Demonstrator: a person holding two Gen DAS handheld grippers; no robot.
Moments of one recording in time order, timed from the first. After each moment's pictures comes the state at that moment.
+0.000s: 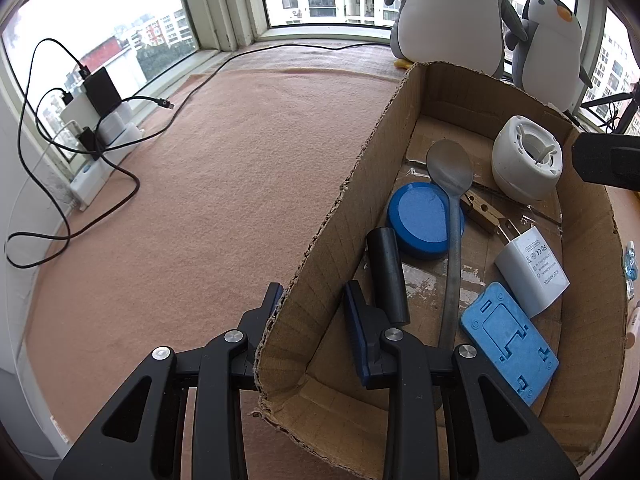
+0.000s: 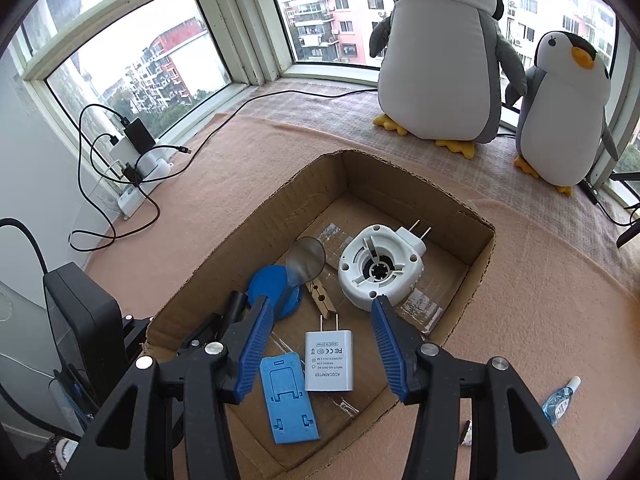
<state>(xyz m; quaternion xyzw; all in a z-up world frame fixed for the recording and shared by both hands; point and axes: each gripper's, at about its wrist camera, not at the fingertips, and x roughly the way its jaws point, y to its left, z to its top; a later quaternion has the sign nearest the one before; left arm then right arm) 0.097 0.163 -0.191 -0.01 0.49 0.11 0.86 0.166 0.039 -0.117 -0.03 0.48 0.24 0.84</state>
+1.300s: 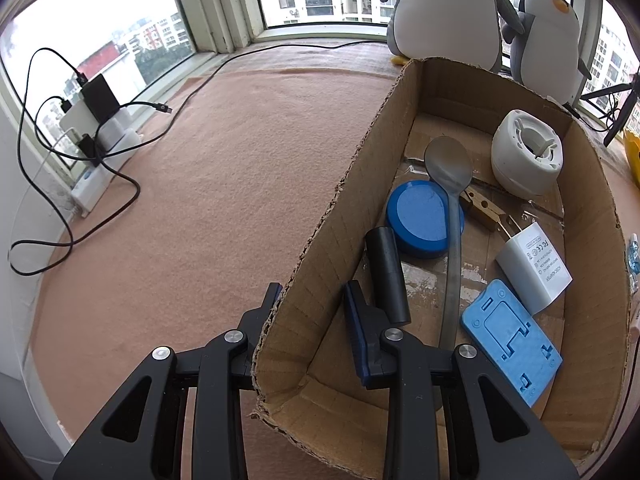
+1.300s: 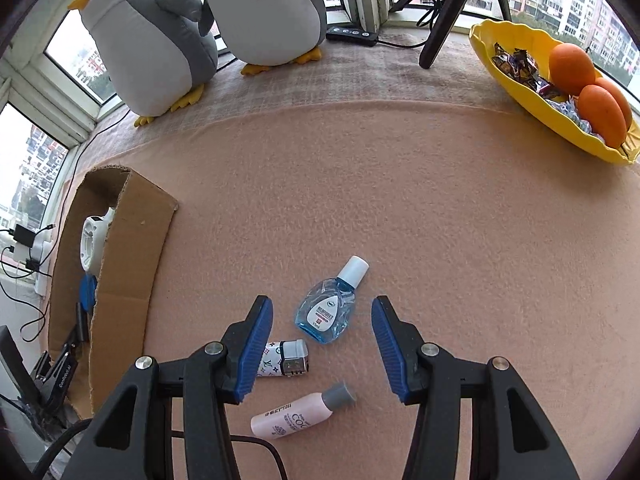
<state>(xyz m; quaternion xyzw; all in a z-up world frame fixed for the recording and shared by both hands) 0.097 0.162 -0.189 0.00 0.49 0.11 0.86 0.172 -0.179 -0.176 0.11 0.58 0.03 0.81</state>
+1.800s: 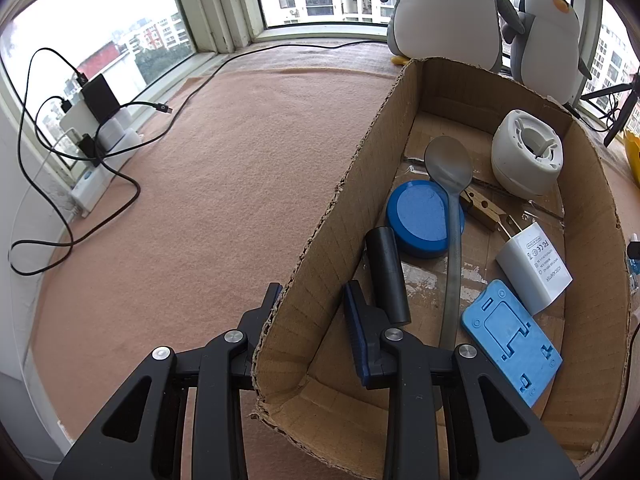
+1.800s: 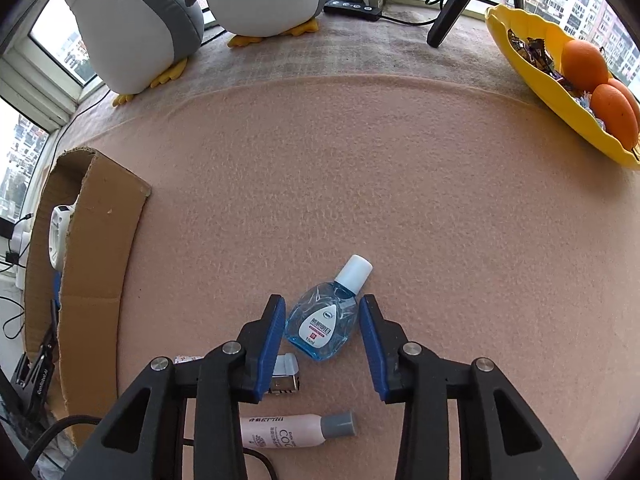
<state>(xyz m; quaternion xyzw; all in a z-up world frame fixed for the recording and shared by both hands) 0.098 0.161 -0.189 0.00 0.49 0.11 0.86 0.182 -0.167 -0.198 0.08 0.60 0.01 0.79</state>
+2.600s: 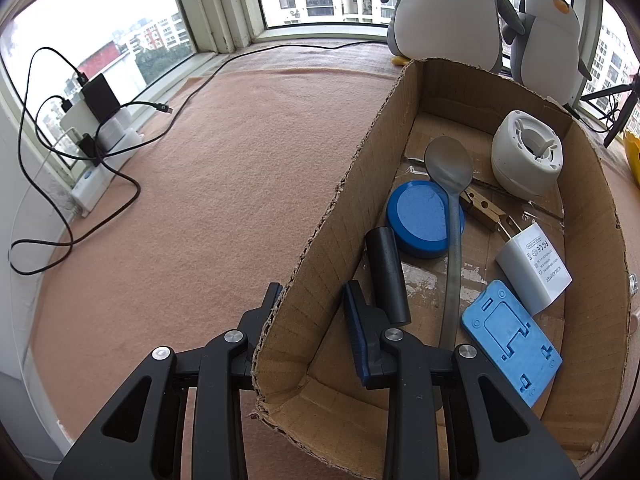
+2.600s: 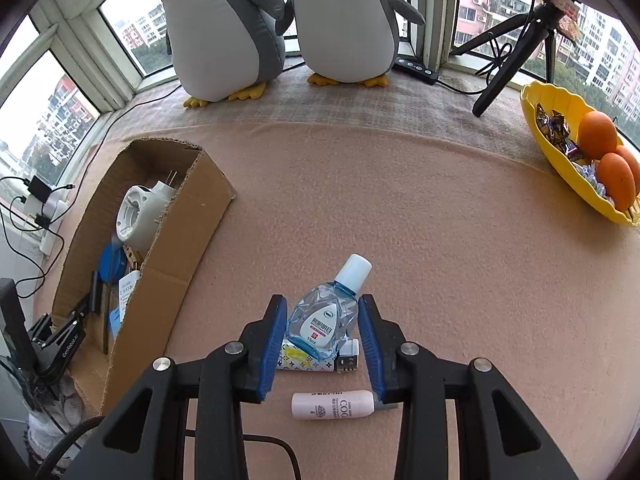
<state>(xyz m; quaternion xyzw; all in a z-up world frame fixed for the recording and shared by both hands) 0.098 0.161 -0.189 0.00 0.49 0.11 0.86 0.157 -0.130 -0.143 0.03 0.54 0.08 0.84</state>
